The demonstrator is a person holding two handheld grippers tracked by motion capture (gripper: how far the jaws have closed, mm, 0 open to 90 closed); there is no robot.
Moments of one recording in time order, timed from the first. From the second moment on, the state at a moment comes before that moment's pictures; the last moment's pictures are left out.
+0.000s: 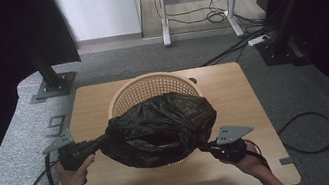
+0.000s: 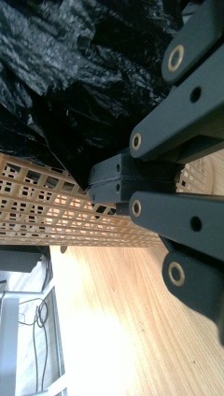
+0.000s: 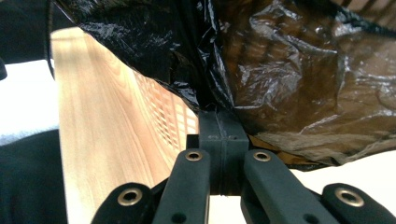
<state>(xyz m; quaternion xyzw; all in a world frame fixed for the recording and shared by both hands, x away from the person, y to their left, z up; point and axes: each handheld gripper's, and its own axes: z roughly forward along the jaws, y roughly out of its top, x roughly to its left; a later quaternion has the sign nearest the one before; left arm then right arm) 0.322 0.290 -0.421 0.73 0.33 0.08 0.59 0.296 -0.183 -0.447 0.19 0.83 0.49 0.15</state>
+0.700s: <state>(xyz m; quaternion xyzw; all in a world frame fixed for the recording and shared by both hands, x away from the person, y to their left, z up) 0.316 0.297 -0.413 0.72 0.33 0.10 0.60 0.285 -0.242 -0.407 0.24 0.77 0.56 0.18</state>
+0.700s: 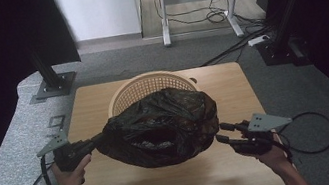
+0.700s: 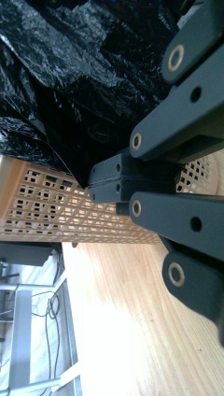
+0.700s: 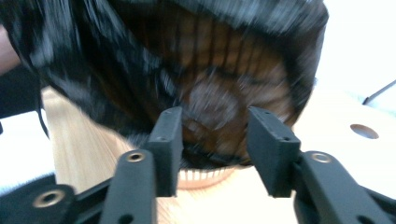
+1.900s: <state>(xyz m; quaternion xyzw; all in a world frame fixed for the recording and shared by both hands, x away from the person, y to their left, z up) 0.308 0.301 -0.349 0.72 0.28 0.11 0.63 0.344 -0.214 -0.339 0.28 0.71 0.58 0.28</state>
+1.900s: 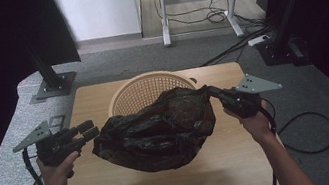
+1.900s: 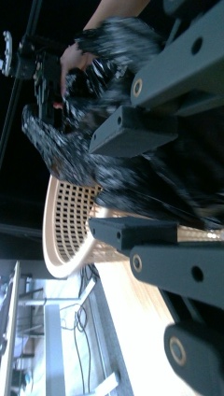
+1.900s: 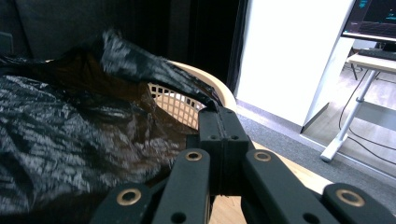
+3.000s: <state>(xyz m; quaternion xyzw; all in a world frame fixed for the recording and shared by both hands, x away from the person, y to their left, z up) 0.315 0.266 -0.340 0.78 0.26 0.09 0.56 0.344 -0.216 -0.337 0.29 0.71 0.57 0.27</state>
